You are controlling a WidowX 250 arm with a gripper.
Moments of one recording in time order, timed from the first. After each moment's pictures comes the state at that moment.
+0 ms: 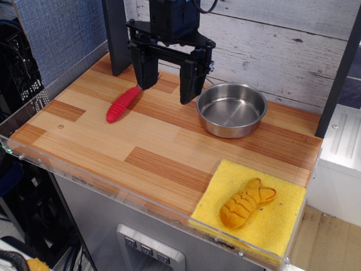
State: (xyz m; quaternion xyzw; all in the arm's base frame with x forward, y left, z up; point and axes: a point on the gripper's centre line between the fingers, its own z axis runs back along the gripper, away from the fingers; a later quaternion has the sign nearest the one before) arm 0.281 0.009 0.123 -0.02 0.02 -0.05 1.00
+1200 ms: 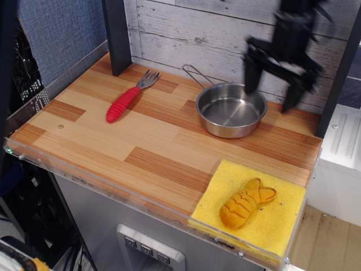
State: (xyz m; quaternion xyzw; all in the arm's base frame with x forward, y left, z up) arm 0.373 -0.098 0.064 0.02 0.04 -0.18 0.98
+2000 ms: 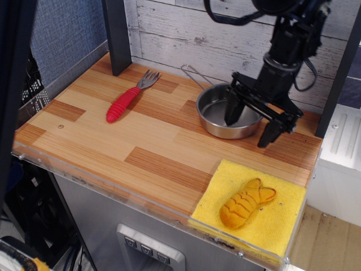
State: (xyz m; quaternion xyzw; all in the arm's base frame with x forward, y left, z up) arm 0.361 -0.069 0.026 0.08 0.06 -0.14 0.99
